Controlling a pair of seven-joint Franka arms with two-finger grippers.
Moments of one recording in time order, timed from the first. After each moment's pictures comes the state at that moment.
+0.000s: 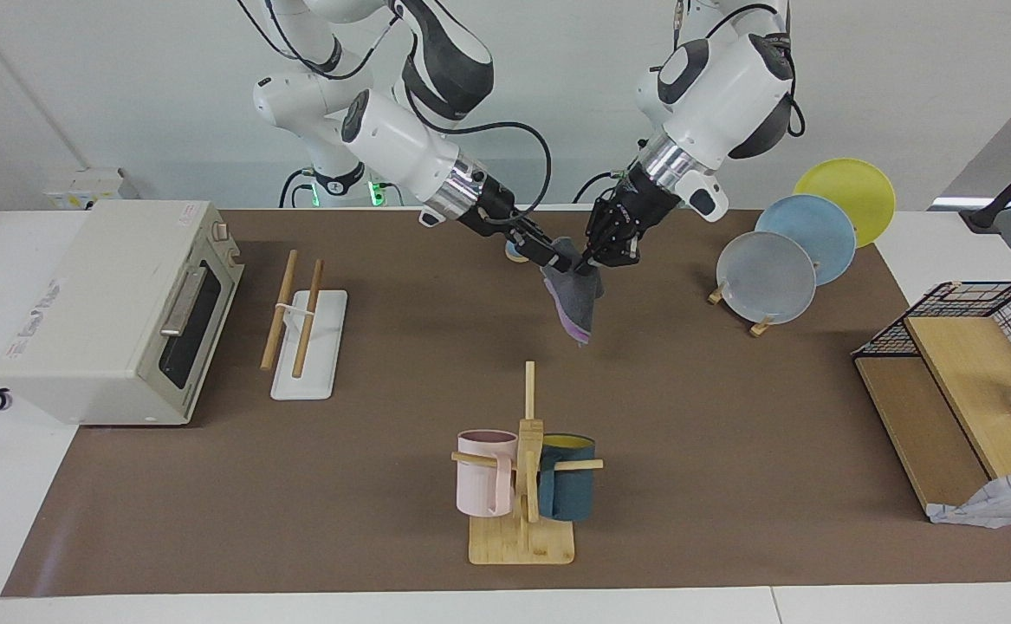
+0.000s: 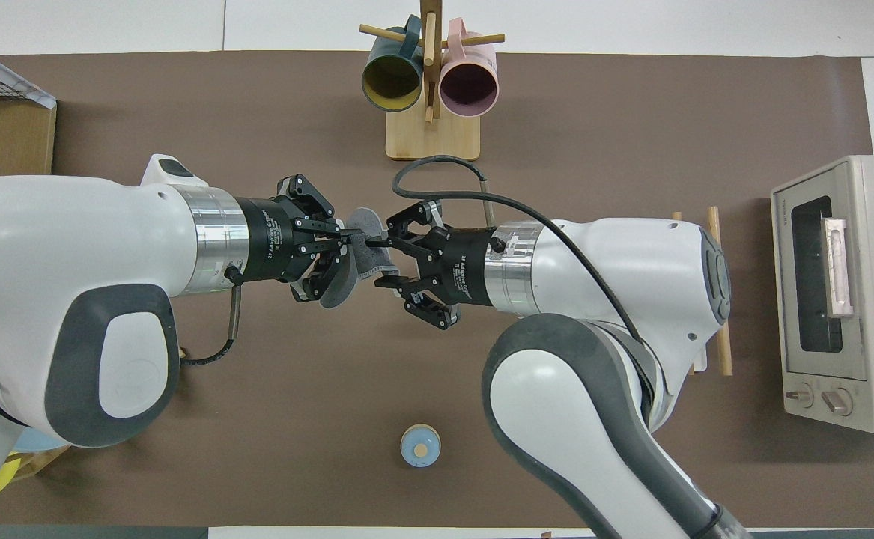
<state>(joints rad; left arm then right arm) -0.21 -0.08 -0.26 -1.95 -0.56 2.20 -1.80 0.54 0.06 0.03 -1.94 1.02 2.41 1.14</state>
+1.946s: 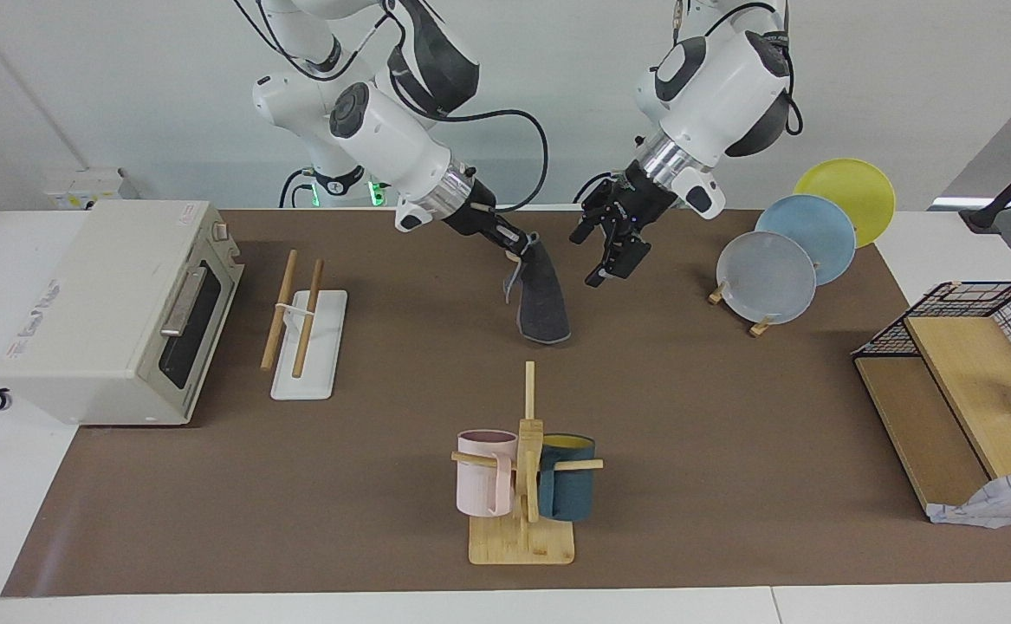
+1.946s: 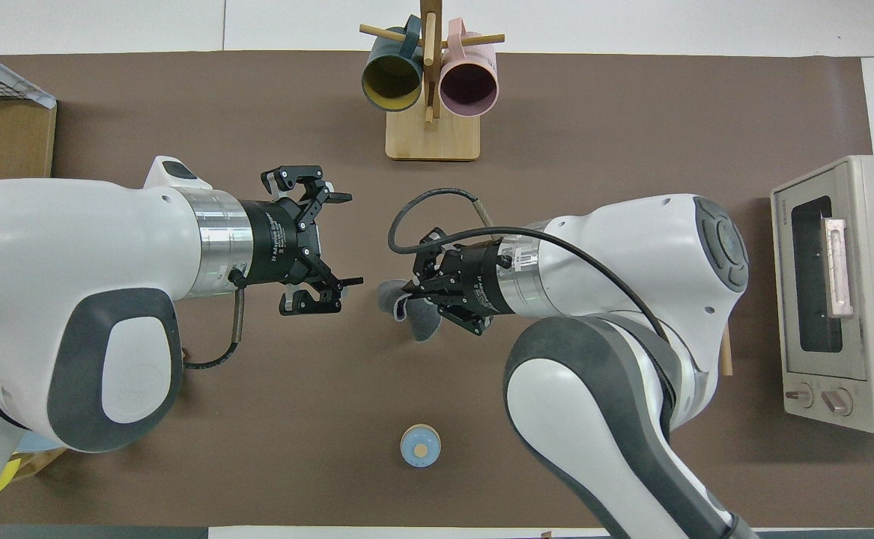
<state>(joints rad) -0.21 -0.08 -0.27 -1.95 -0.56 2.20 -1.81 0.46 0.03 0.02 -1.93 0.70 2.12 0.94</state>
